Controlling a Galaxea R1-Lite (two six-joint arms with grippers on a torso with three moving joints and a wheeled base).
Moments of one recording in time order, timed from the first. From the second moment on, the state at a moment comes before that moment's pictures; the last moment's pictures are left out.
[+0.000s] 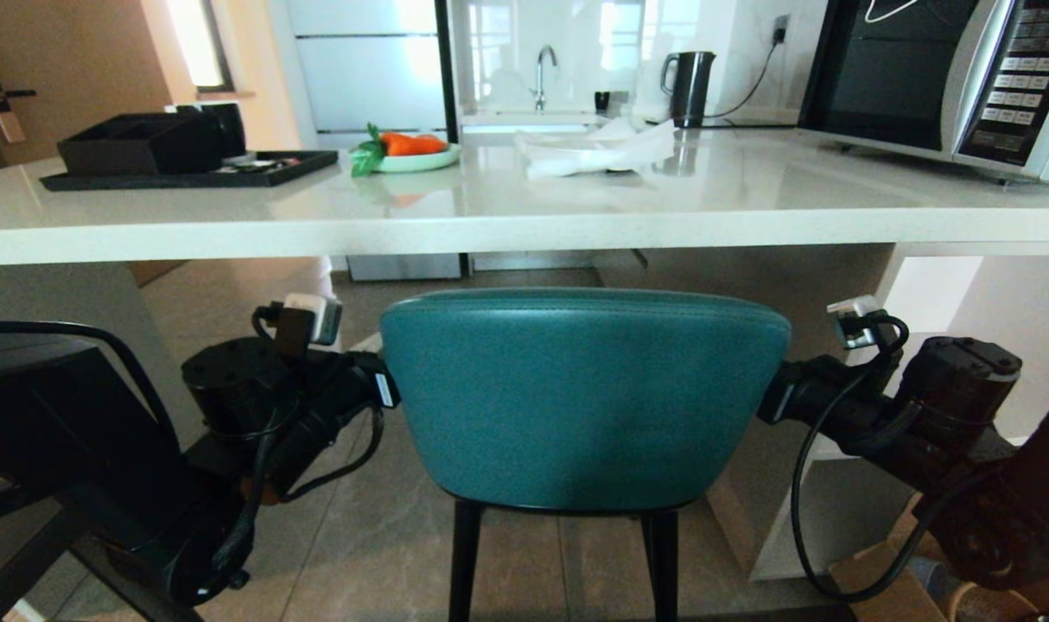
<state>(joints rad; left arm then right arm) -0.41 2.01 -0.57 -1.52 0.01 -0.04 0.22 1.99 -0.51 -1.52 0.47 0.15</state>
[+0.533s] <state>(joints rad) -0.41 2.00 -0.57 -1.52 0.01 -0.04 0.22 1.99 -0.51 -1.52 0.47 0.15</state>
